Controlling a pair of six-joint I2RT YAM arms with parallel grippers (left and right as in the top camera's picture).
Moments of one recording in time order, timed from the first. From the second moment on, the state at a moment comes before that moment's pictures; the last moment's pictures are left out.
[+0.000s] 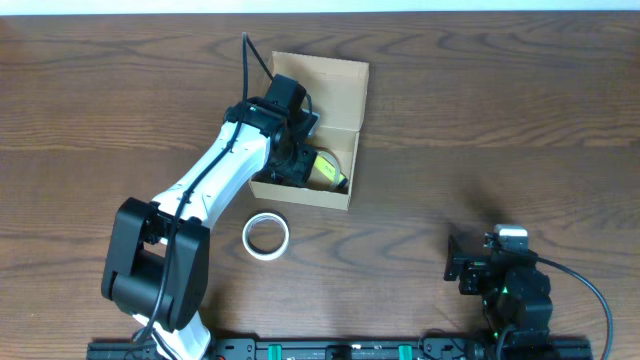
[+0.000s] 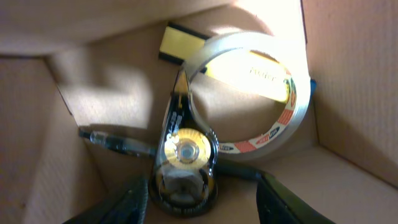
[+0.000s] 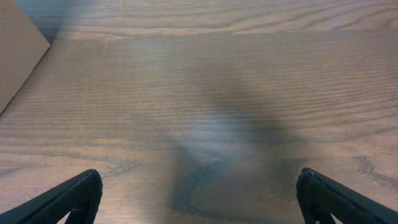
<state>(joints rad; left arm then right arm) -0.41 1.84 1.34 -0.86 0.17 0.00 0.08 0.01 0.16 -0.72 0.07 0.10</state>
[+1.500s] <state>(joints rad) -0.51 1.05 0.77 -0.99 -0.07 -0.93 0.08 0.01 0.16 -0.72 0.07 0.10</state>
